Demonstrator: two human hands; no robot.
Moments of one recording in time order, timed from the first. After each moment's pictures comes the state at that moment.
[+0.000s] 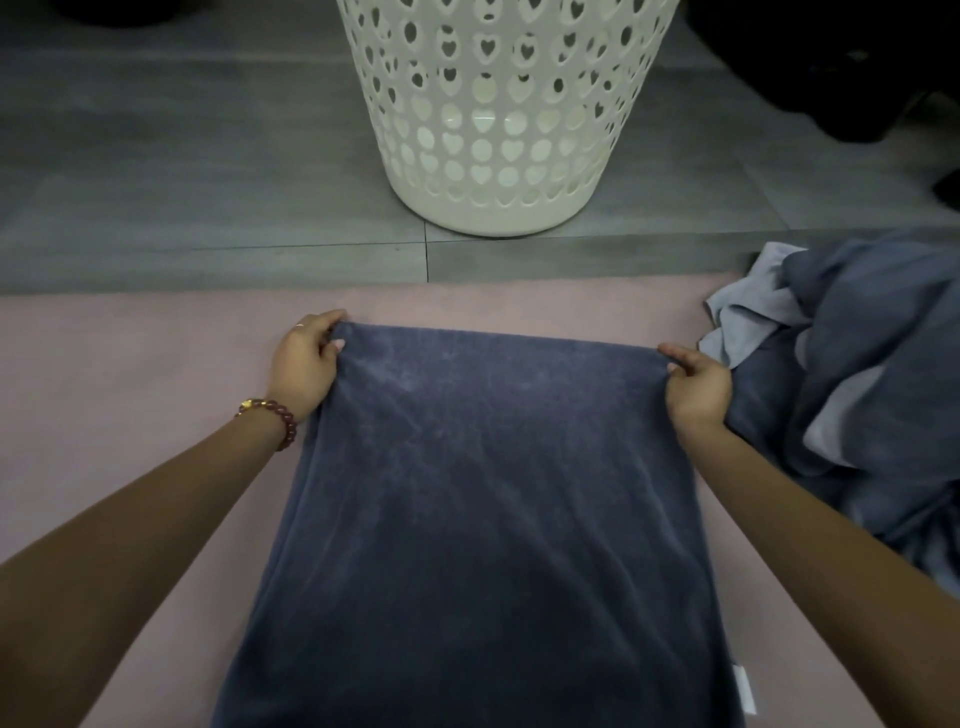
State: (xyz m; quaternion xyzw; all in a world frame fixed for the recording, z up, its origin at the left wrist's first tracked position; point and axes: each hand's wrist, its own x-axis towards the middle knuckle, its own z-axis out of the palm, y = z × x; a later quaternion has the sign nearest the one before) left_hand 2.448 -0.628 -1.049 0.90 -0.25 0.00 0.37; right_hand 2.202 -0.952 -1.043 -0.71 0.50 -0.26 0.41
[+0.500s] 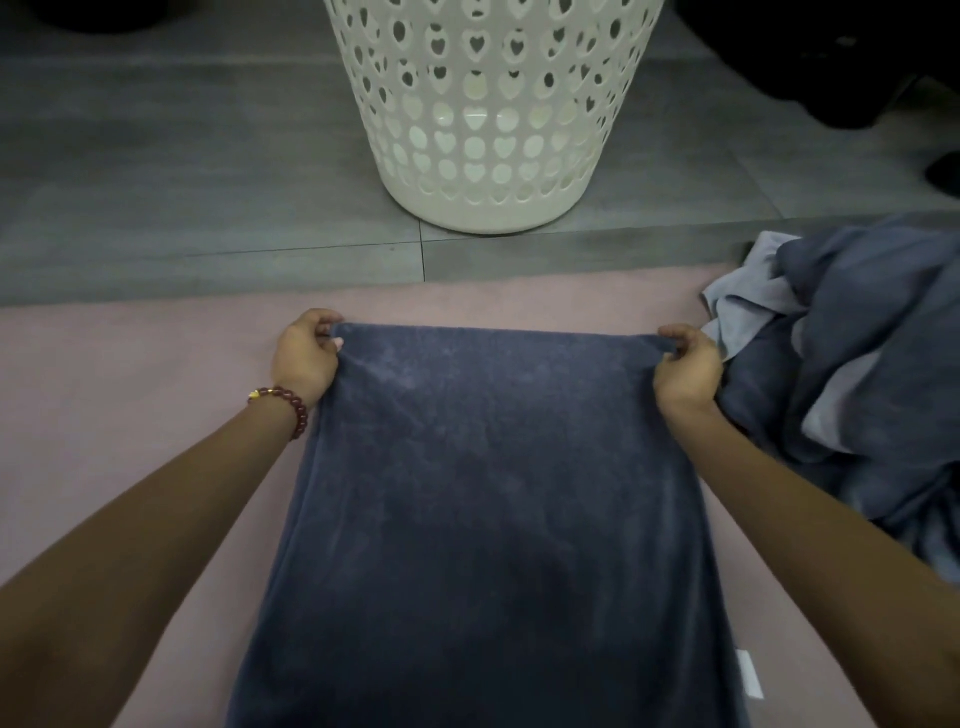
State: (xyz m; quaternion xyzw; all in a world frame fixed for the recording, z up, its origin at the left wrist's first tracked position) left_hand 2.451 -0.641 -1.043 0.89 -0.12 -0.06 0.43; right_hand 2.211 -0.950 -1.033 -0.74 0.51 -0.24 0.37
